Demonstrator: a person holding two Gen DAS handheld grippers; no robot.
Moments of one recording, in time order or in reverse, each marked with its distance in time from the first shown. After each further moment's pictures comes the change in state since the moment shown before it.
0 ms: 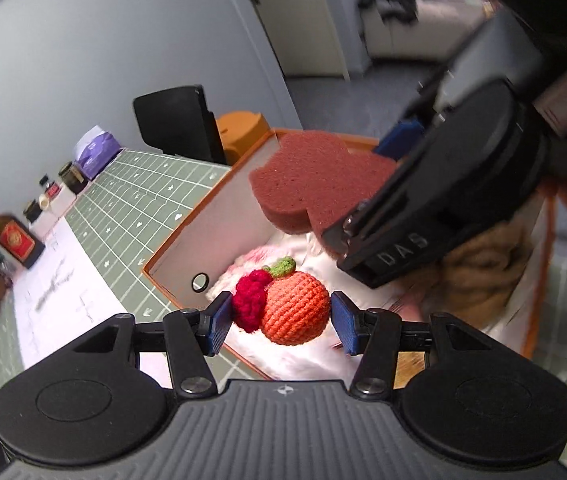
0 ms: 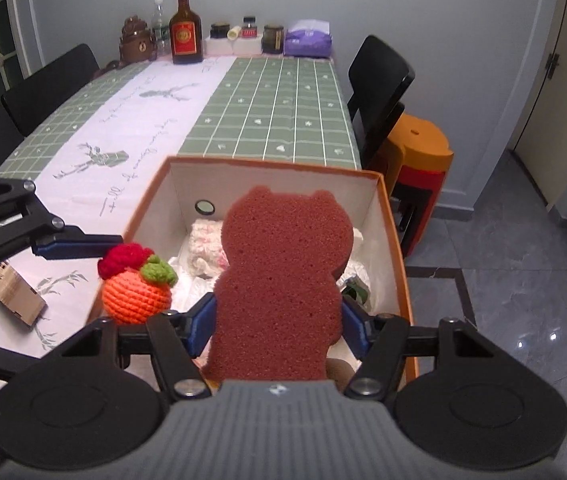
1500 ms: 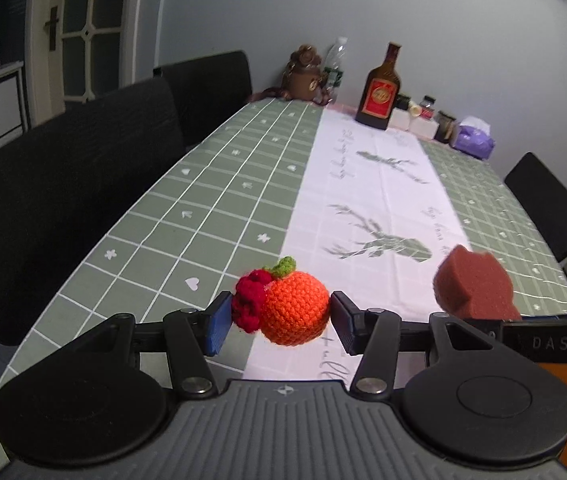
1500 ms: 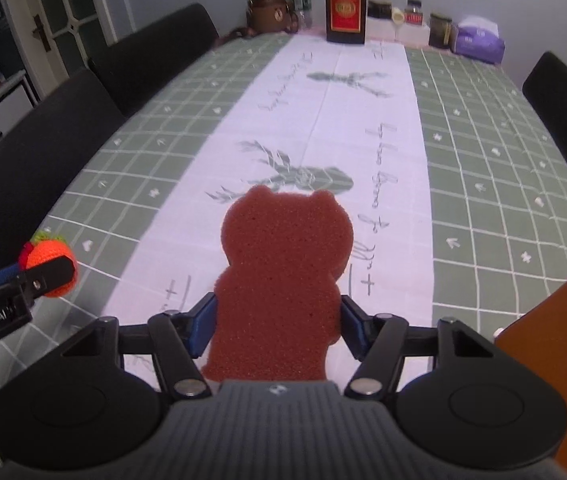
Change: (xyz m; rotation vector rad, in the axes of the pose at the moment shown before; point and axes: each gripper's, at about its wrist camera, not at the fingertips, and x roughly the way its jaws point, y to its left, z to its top) left arm -0.077 0.237 -0.257 -1.168 -0.046 0.437; right arm 0.115 0.267 0.091 -0.090 0.036 0.230
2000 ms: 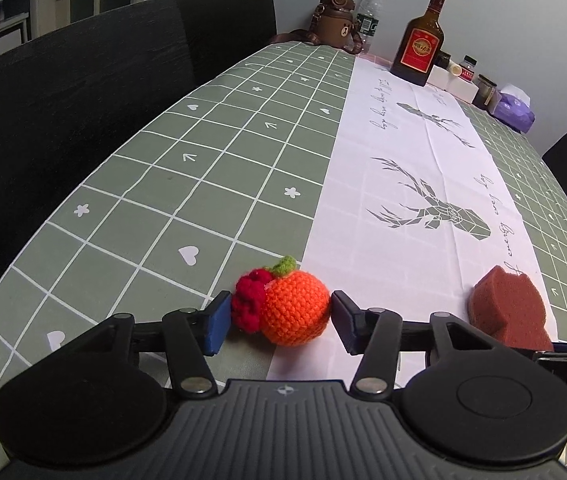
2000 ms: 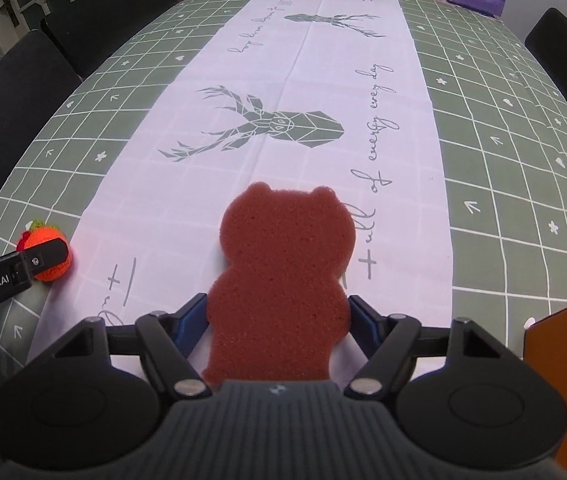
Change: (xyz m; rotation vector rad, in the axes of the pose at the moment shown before) left arm 0.098 0.025 -0.007 -0.069 0.147 0.050; right arm 0.081 -0.012 0.000 0.037 0.143 -0.052
